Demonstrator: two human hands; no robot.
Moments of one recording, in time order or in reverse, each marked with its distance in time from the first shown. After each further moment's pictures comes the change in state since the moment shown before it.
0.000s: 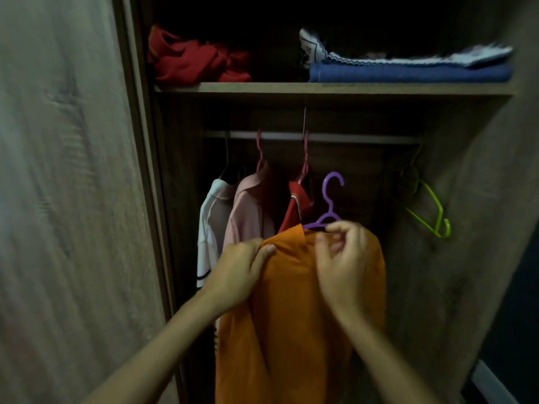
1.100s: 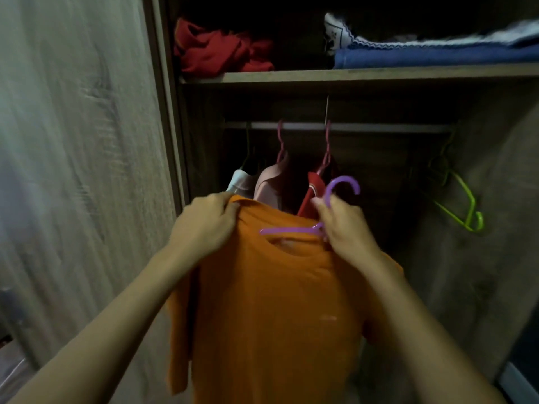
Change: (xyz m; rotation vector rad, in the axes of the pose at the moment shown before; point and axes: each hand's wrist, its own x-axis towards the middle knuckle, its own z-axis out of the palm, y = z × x) left_hand 0.008 -0.003 -0.084 0.341 0.115 -0.302; right_hand 0.051 -0.015 0.023 -0.122 -0.535 -0.011
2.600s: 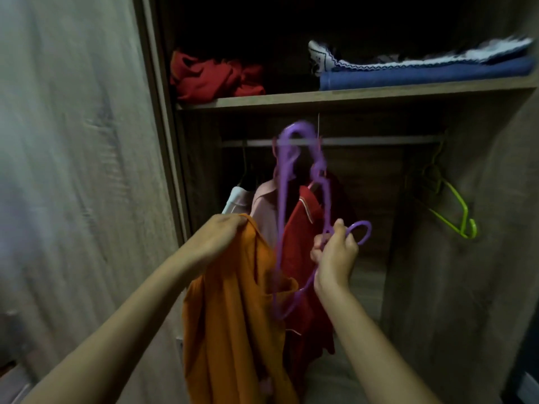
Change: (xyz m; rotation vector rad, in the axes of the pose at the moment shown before) left_hand 0.008 0.023 0.000 -0.580 -0.232 -0.267; right_hand -0.005 -0.008 0.045 1.144 0.616 0.518
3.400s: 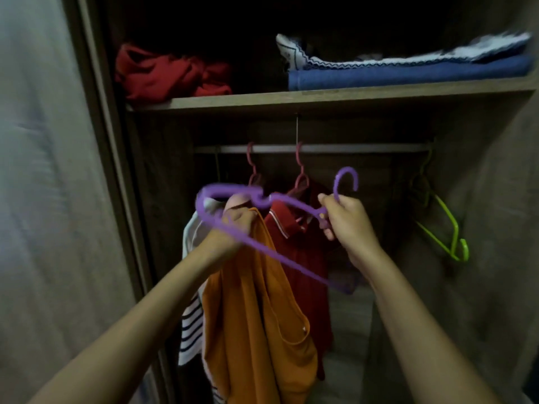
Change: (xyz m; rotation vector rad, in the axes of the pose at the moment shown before) left_hand 0.076 0.012 0.072 0.062 0.073 0.067; right_hand 0.111 -0.068 -0.011 -0.628 -0.450 -0.214
